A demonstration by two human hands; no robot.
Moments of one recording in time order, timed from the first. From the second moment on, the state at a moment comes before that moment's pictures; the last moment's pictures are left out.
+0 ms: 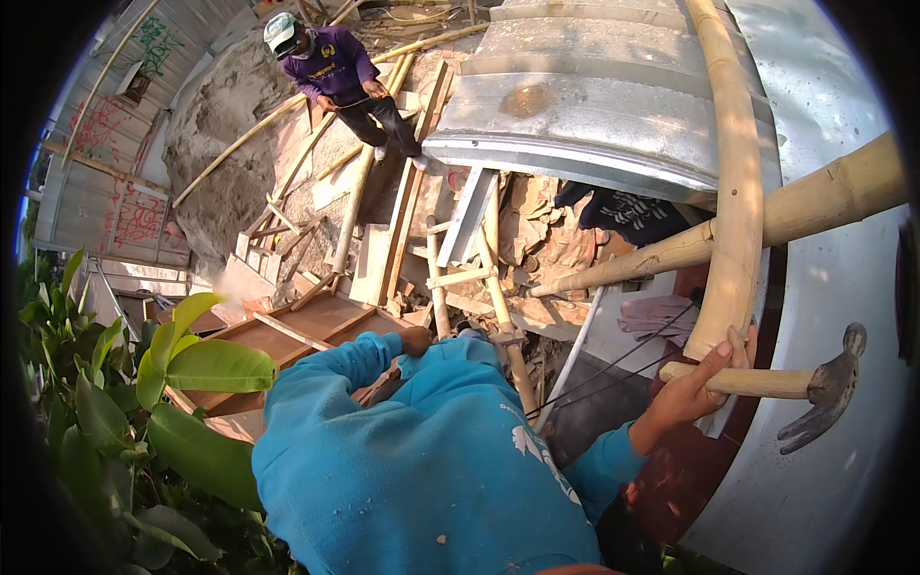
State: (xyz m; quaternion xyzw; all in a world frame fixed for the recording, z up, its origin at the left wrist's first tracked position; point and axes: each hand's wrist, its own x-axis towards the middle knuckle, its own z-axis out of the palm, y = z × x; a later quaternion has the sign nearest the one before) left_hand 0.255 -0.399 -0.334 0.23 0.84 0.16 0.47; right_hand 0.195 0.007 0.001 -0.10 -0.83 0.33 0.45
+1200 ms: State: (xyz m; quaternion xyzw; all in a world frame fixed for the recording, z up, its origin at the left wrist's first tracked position) left_hand 0.307 -0.433 -0.397 0.27 0.71 0.27 0.60; right_hand 0.195 0.021 0.008 -0.11 -0.85 0.23 0.46
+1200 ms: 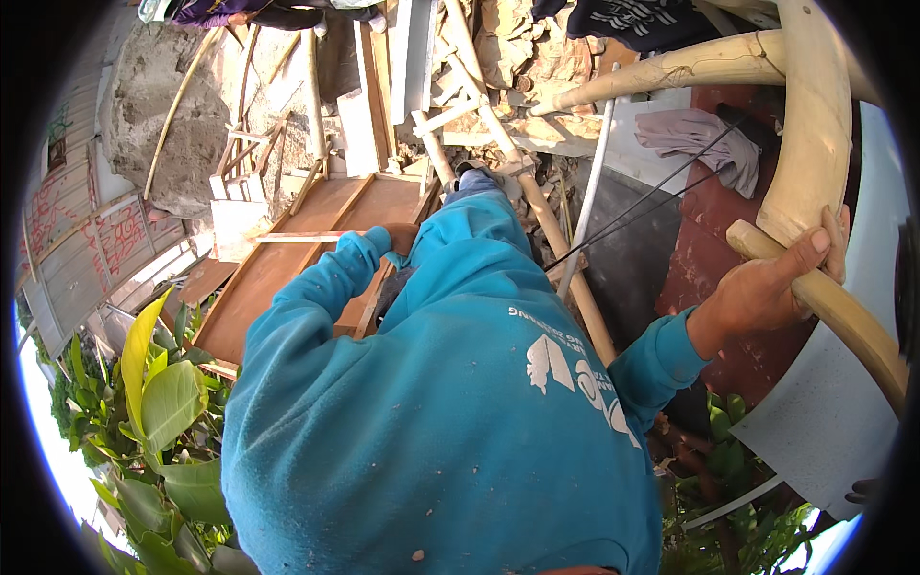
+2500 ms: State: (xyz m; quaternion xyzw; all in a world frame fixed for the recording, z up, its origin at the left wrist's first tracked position) left_hand 0.313 -0.419 -0.376 -0.02 0.83 0.35 0.44; right_hand 0.201 0.003 0.015 -0.13 -0.84 0.33 0.41
